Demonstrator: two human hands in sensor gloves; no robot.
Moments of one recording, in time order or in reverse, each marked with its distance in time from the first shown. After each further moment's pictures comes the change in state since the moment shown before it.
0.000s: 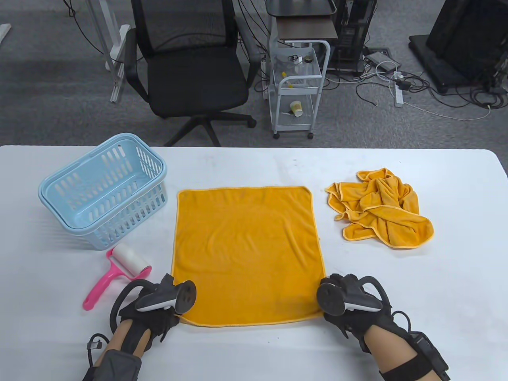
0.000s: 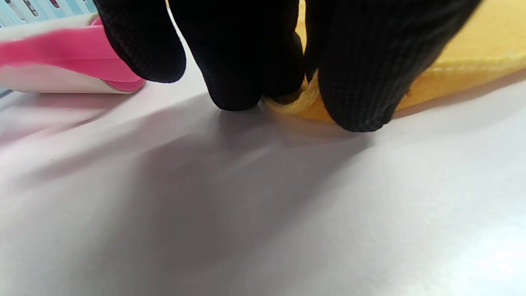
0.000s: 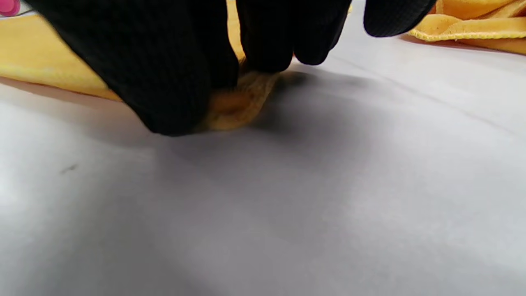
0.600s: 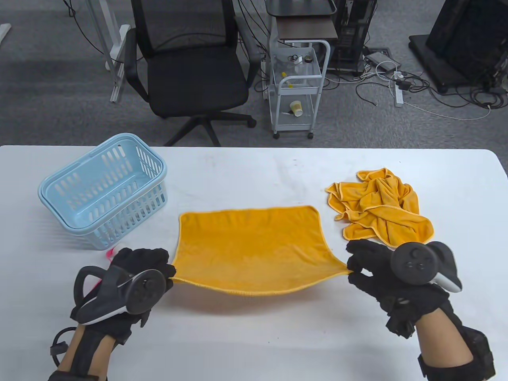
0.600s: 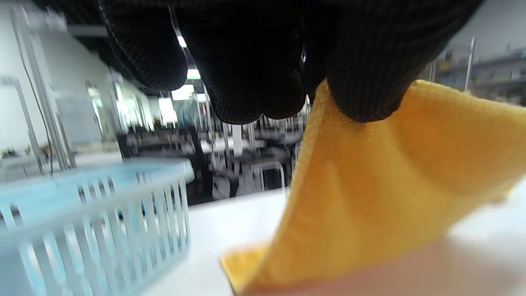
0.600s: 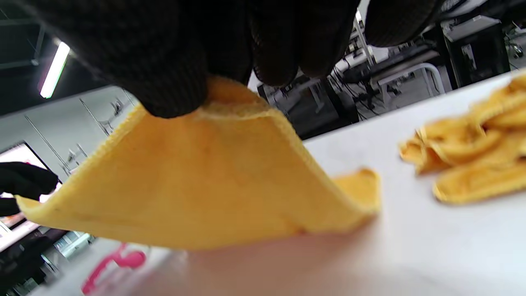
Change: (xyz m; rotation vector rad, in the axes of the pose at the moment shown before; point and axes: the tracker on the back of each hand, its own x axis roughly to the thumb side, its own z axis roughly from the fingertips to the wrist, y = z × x) left_hand -0.031 0.147 0.170 0.662 0.042 0.086; right_hand -0.064 -0.162 0.105 -0.444 -0.092 -0.517
